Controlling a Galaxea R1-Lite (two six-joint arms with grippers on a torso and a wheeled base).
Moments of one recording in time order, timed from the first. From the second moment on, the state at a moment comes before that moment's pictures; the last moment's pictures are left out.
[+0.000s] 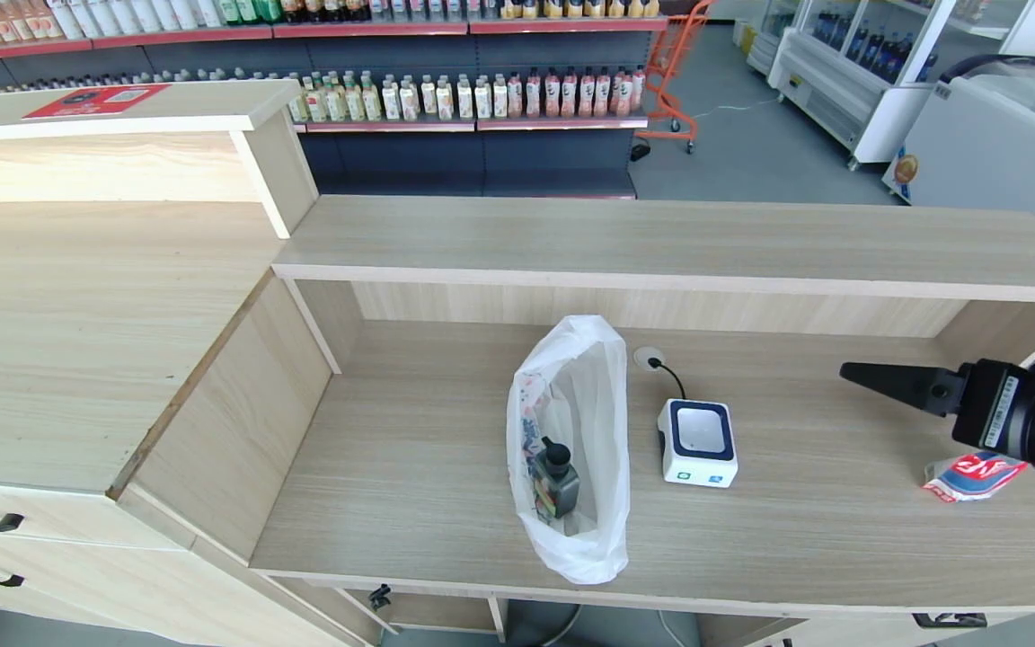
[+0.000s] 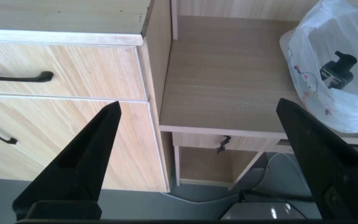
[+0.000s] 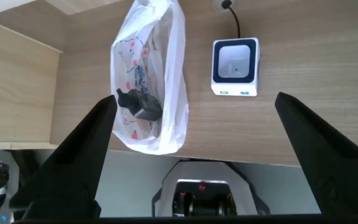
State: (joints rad) left arm 0.00 0.00 0.00 0.00 0.00 0.00; right arm 0.24 1.20 -0.67 -0.20 0.02 0.34
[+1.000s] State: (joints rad) left arm 0.00 0.00 0.00 0.00 0.00 0.00; right arm 0.20 1.16 -0.60 -0.18 0.02 0.38
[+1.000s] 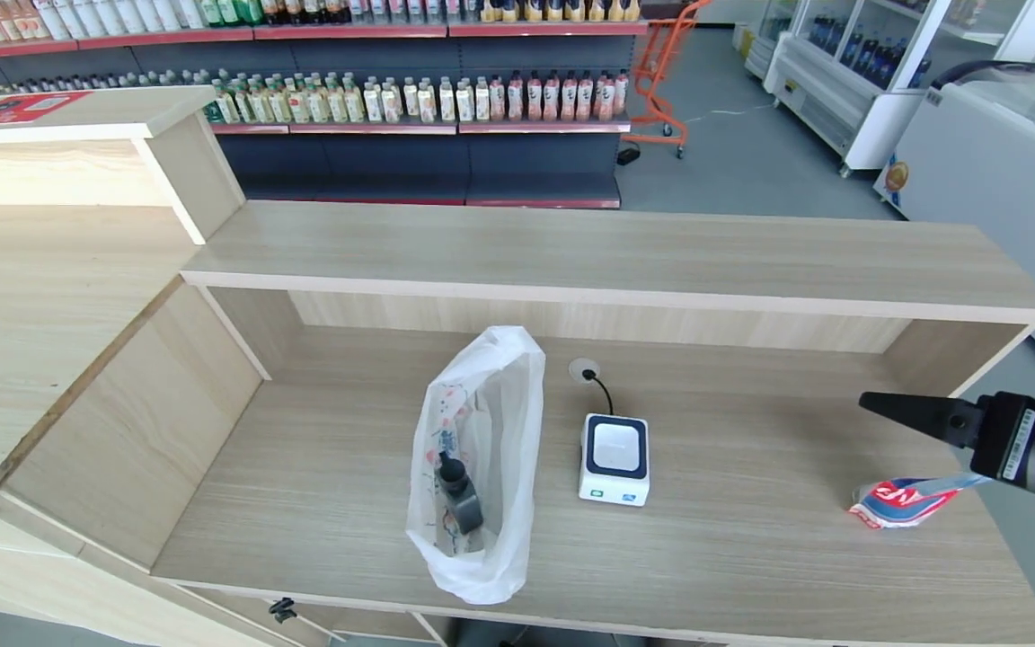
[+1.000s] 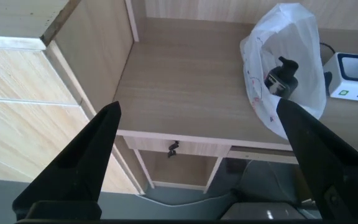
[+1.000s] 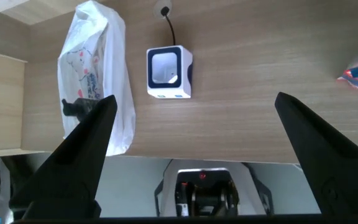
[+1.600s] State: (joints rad) left arm 0.00 0.00 0.00 0.00 0.00 0.00; right arm 0.15 1.22 -0.59 -0.18 -0.04 0.44
